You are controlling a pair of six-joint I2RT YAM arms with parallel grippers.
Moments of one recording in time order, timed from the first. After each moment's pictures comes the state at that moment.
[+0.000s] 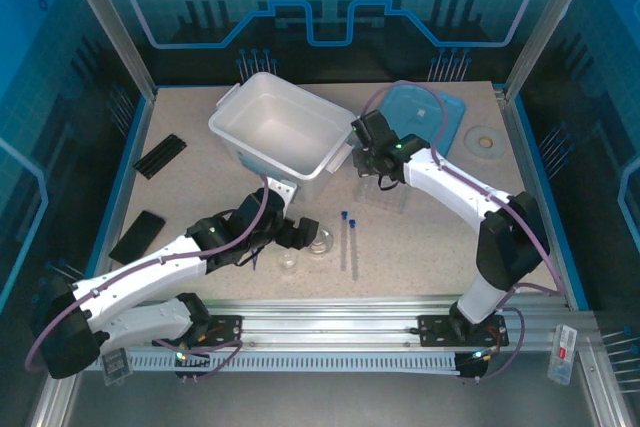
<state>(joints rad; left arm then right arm) -0.81 1.04 0.72 -0.42 -0.16 -0.41 0.57 1.66 1.35 -0.66 0.27 0.31</state>
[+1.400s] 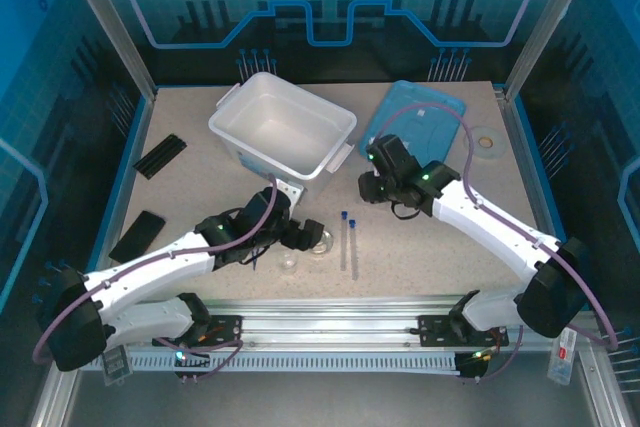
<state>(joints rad) -0.81 1.11 0.72 -0.38 -0.09 -0.42 0.67 1.35 1.13 -0.75 0.14 0.46</state>
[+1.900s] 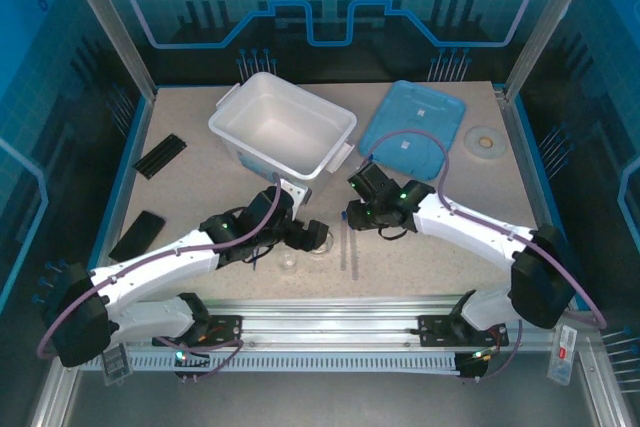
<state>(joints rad) -0.81 1.13 0.72 -0.34 -0.04 -0.43 0.77 1.43 0.99 -0.67 0.07 0.59</state>
